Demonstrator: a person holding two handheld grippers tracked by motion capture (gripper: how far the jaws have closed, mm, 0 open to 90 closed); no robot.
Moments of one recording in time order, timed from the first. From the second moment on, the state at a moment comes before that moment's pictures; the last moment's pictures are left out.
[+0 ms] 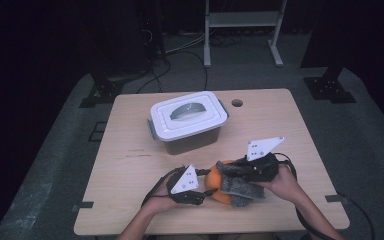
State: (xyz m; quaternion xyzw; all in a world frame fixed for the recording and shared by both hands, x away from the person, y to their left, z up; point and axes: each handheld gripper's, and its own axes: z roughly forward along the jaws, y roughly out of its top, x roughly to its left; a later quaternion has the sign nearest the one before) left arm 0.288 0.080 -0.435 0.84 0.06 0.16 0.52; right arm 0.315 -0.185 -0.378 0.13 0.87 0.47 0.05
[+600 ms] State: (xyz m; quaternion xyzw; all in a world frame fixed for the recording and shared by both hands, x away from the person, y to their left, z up) left arm 0.284 0.060 -0.431 0.84 0.06 0.16 0.52; right arm 0.295 -0.182 -0.363 0.07 0.88 0.47 0.07
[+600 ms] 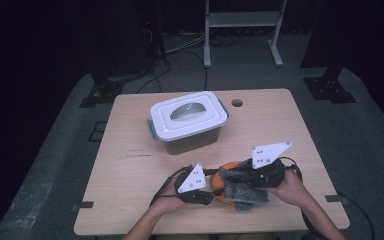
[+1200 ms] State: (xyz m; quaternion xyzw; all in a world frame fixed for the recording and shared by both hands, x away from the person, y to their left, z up) left arm 0.294 0.072 -0.430 0.82 0.09 0.11 0.55; right arm 0.297 -0.208 -0.394 0.11 0.86 0.49 0.06
